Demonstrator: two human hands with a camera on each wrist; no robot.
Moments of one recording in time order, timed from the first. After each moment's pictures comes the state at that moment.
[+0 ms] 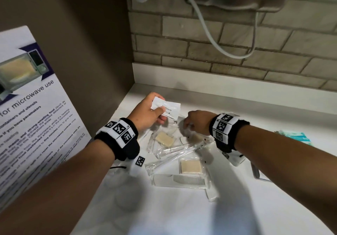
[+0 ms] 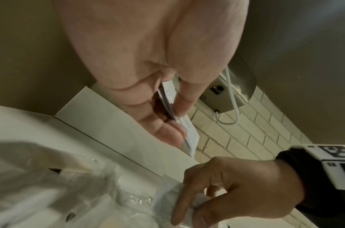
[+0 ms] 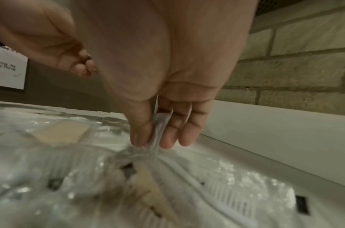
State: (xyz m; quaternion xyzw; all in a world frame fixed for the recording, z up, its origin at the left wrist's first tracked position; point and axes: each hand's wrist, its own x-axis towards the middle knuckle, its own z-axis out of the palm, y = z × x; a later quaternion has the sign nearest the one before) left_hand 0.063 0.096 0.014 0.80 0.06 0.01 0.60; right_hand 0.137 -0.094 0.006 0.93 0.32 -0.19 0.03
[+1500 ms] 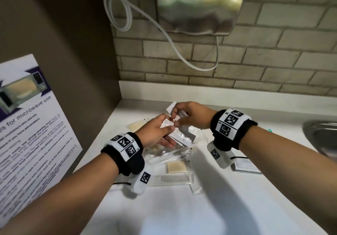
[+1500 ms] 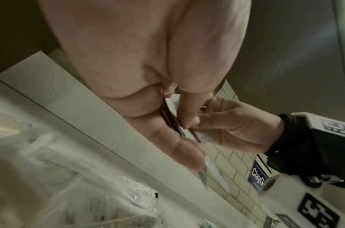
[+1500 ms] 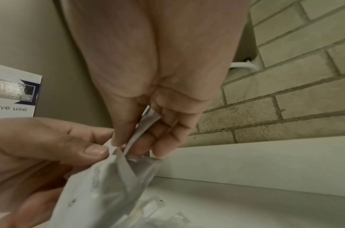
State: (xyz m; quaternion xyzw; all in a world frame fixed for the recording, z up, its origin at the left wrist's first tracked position) left_hand 0.032 0.034 0.027 0.74 -0.02 -0.14 0.66; right_hand 0.086 -0.129 0.079 0.90 0.31 -0.12 -0.29
